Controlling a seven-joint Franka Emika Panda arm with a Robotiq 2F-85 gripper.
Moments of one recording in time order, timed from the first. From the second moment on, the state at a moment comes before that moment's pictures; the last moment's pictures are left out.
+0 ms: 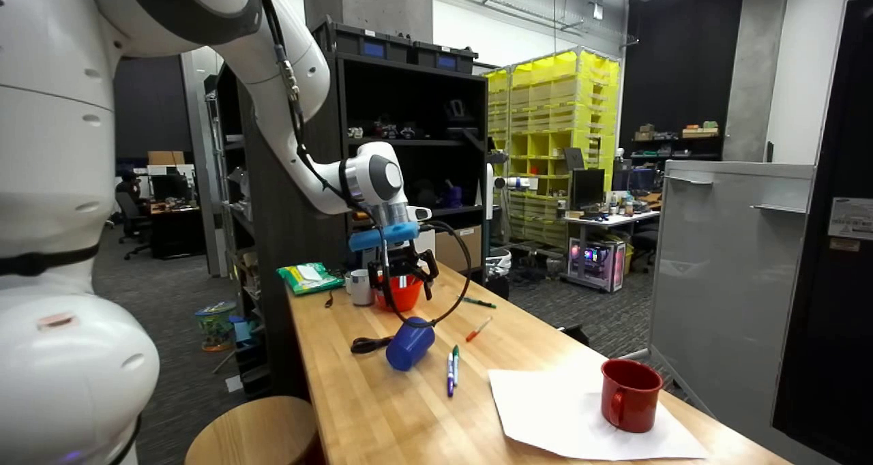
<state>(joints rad) 0.07 0.12 0.07 -2.18 -0.35 2.25 0.00</state>
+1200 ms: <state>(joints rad) 0.16 0.28 0.04 -2.06 -0.54 2.18 0.70</state>
